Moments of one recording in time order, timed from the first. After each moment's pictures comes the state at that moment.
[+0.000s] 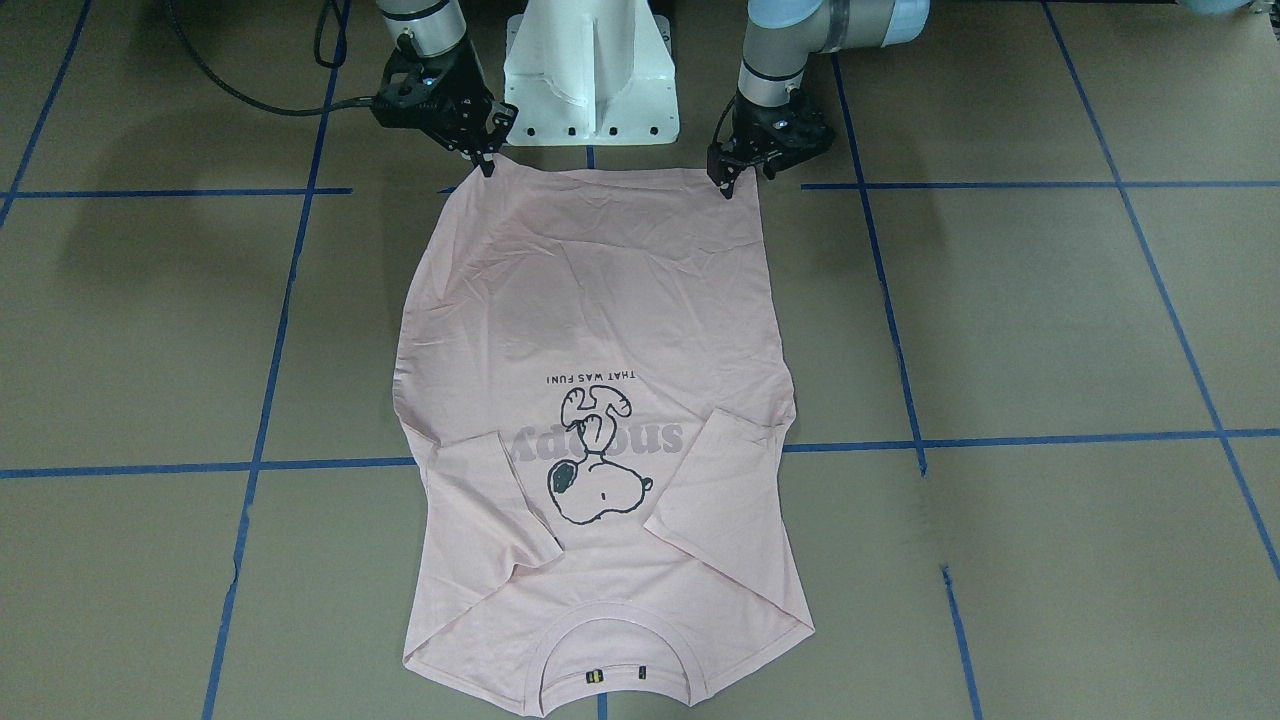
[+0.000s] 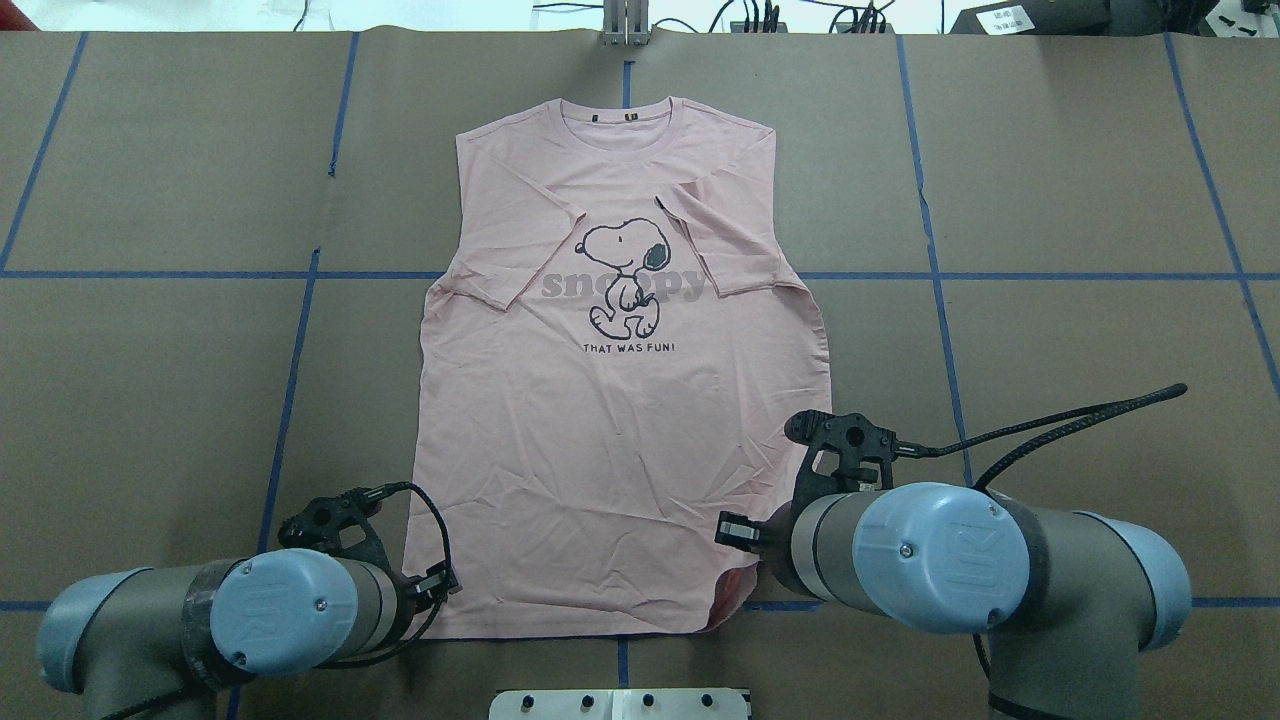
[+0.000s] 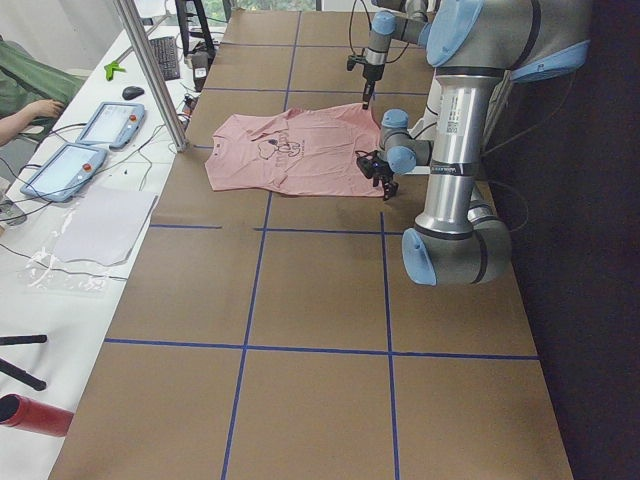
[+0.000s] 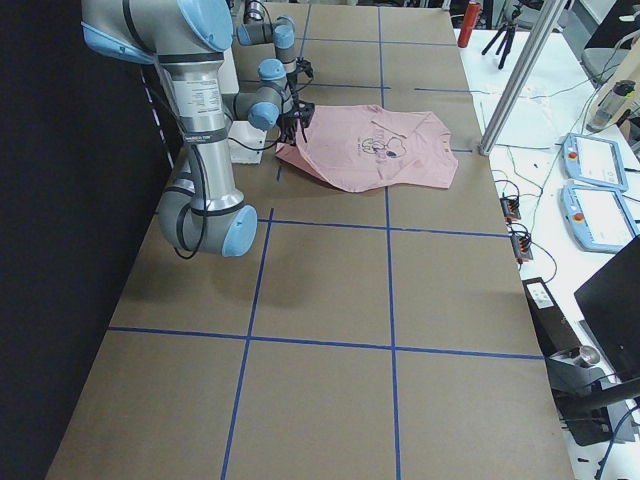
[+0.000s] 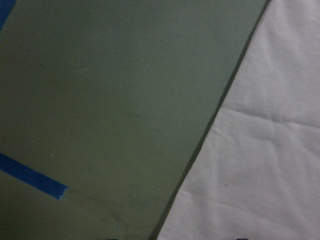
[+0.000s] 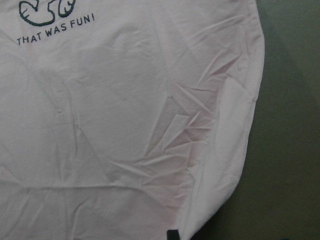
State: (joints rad) left arm -0.16 -1.78 -2.01 -1.69 -1.64 -1.91; right arm 0.23 -1.26 2.15 -1.52 1.62 1.66
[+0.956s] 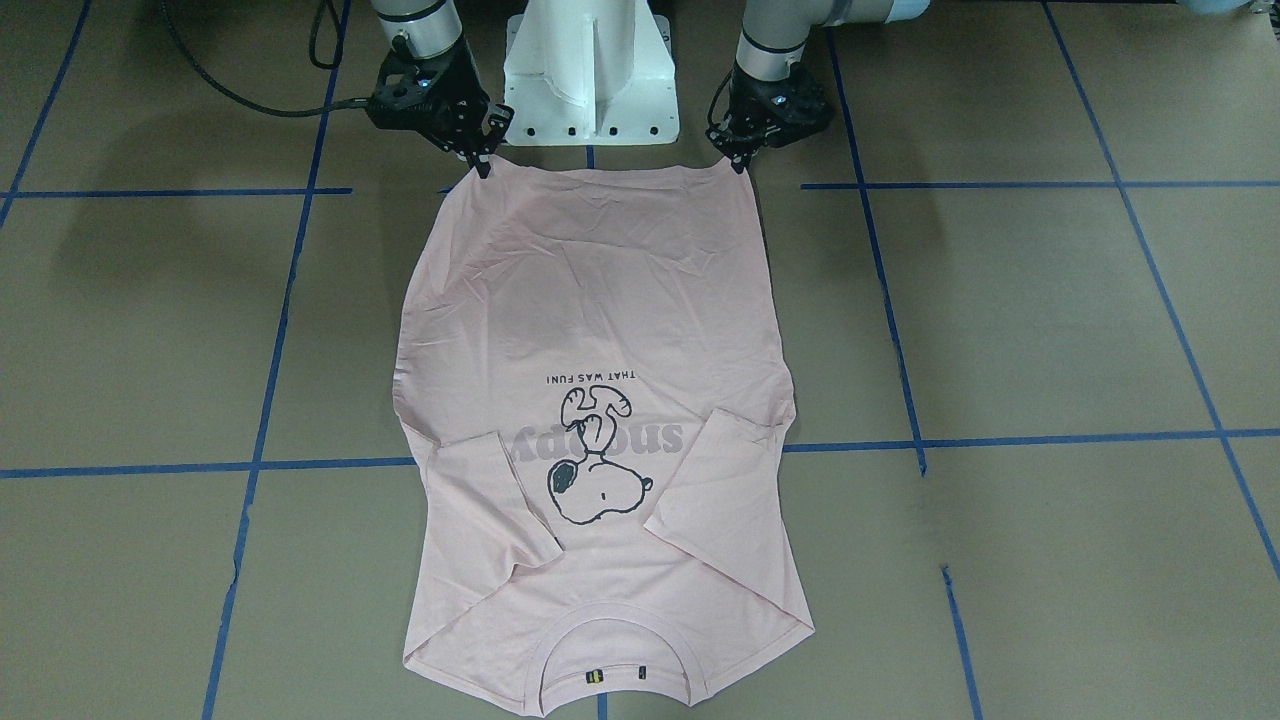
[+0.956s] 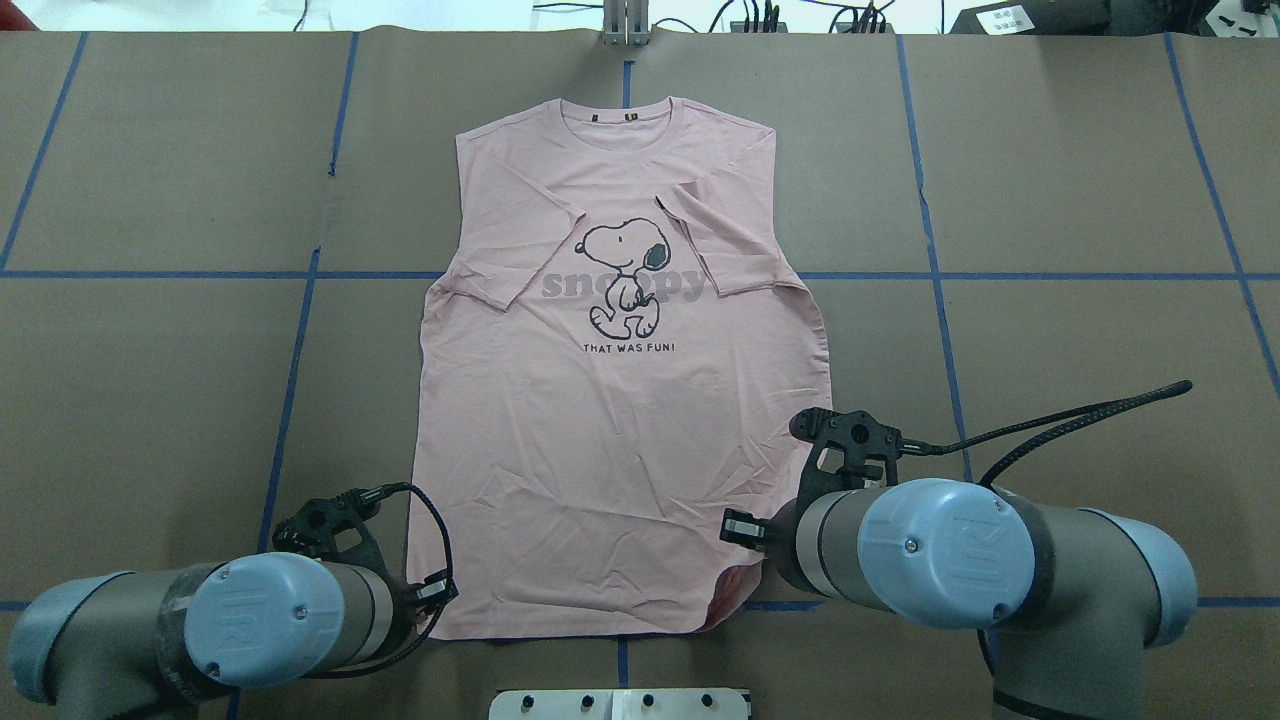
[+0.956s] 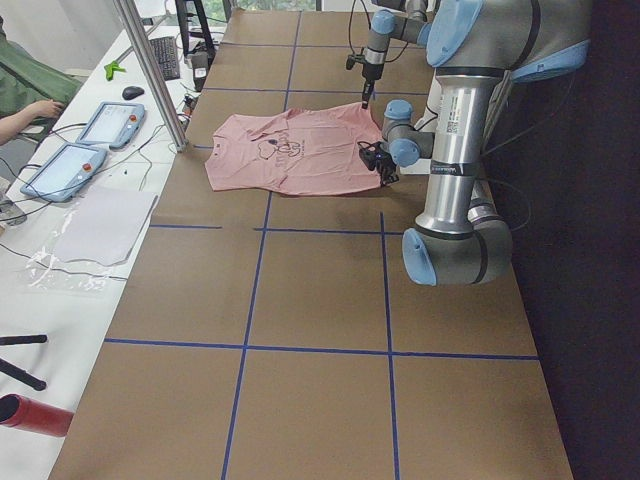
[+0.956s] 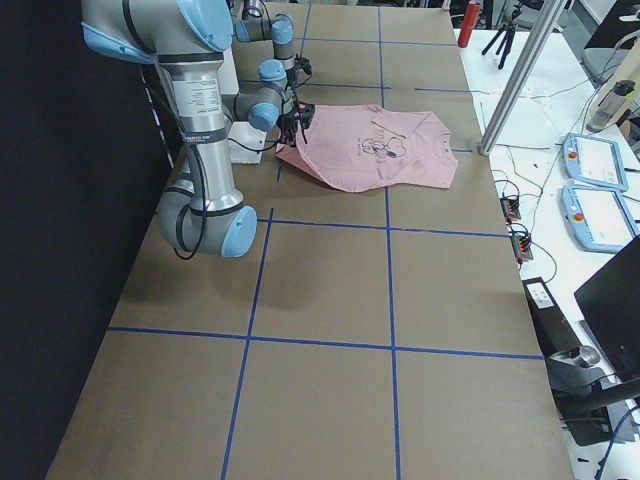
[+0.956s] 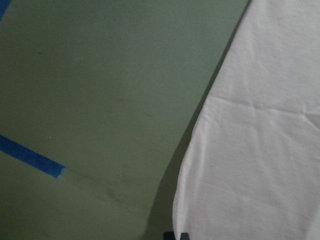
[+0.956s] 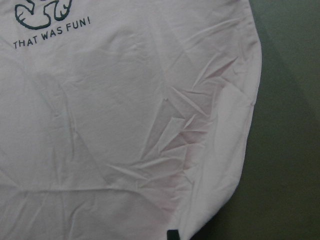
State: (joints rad) left arm -0.16 -1.78 -2.16 -1.60 -1.65 -1.90; right arm 0.25 -1.28 2.16 -1.53 1.64 1.66
